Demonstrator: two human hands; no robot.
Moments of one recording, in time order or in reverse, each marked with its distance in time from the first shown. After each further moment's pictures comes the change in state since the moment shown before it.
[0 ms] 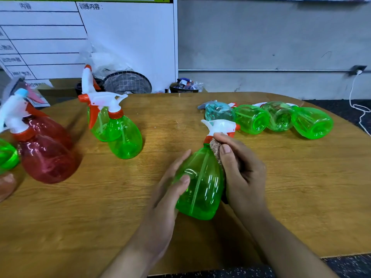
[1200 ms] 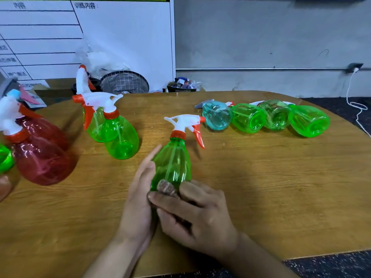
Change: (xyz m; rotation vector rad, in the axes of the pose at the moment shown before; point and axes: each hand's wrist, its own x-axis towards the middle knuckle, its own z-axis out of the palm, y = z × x) left_hand 0.011 0.003 -0.016 -0.036 0.190 0.109; right_hand -0.049 -0.007 0.027 -0.368 -0.355 -0.530
